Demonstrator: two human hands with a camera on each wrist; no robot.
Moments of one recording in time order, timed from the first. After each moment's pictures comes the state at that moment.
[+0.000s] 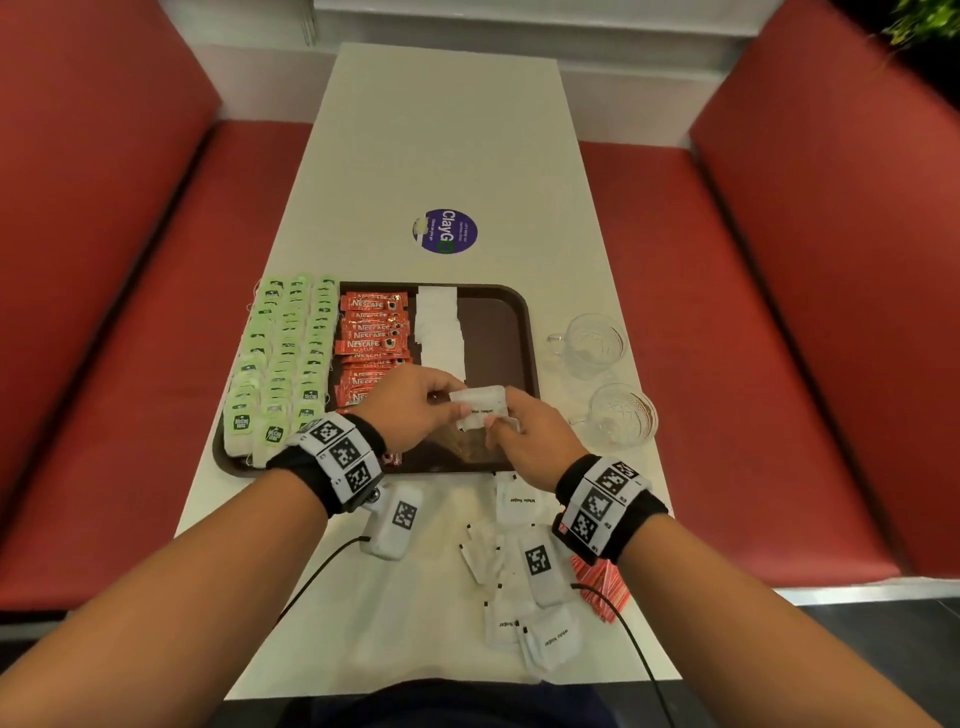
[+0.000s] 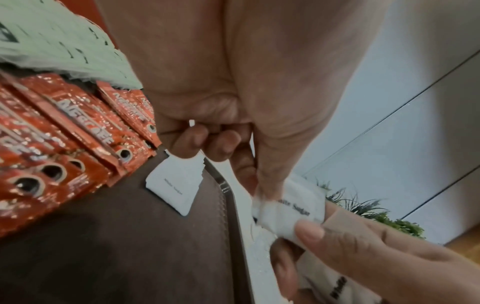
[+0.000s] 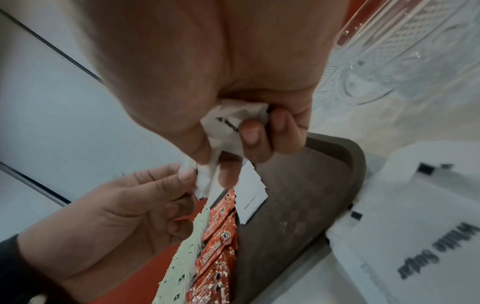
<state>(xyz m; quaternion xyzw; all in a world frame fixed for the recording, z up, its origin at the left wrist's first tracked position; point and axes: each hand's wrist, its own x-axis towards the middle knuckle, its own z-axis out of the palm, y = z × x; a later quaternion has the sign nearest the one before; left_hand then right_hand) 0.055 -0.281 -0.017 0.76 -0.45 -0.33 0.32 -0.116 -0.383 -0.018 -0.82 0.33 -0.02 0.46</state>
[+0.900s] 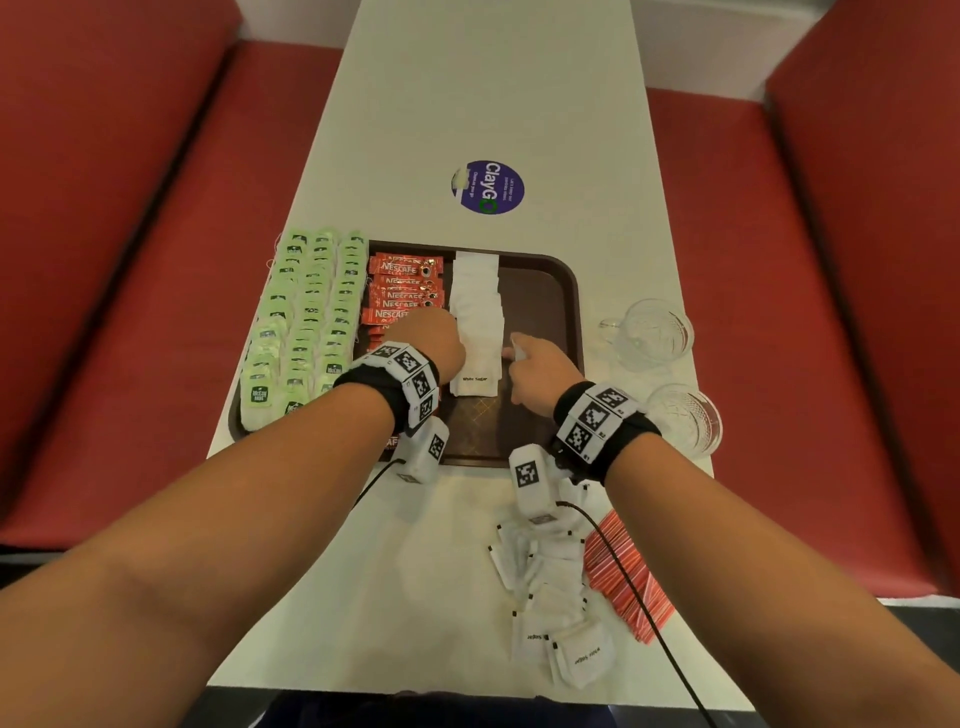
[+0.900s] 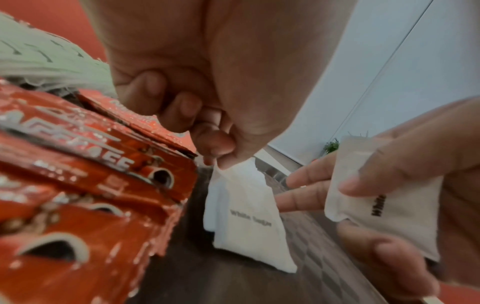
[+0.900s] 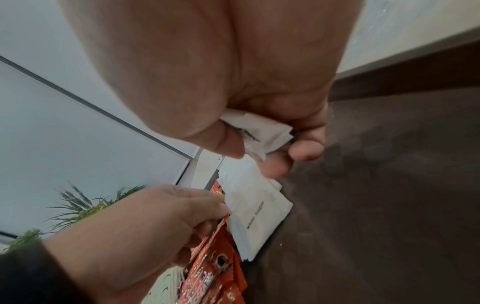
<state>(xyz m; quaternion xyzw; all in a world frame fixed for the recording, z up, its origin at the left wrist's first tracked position) 0.120 -0.340 -0.064 0.89 -0.39 -0.23 0.03 -0.024 -0.418 -0.035 -0.77 0.41 0.09 0.49</state>
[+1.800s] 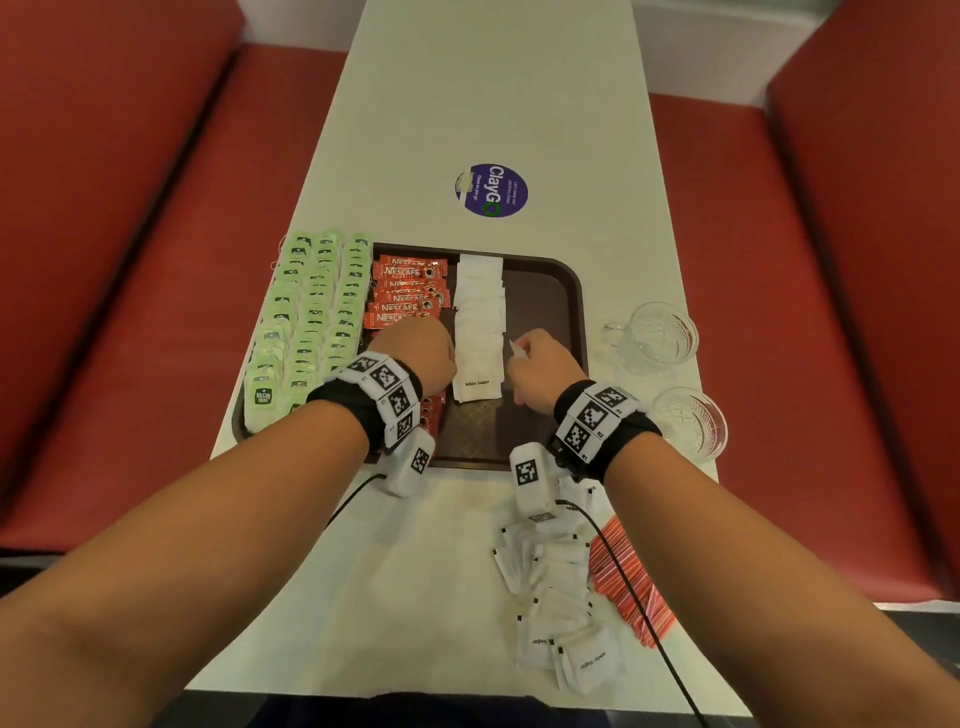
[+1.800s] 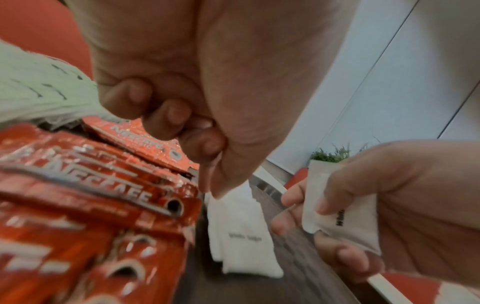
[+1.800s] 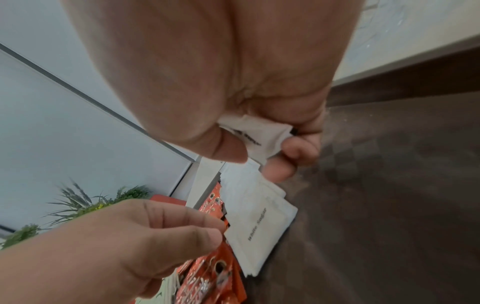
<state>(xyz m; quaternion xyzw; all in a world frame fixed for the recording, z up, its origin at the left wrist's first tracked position) 0.127 -0.318 -0.068 0.88 -0.44 -0.21 0.03 -0.019 -0.422 -0.046 -0.78 0.44 0.08 0.44</state>
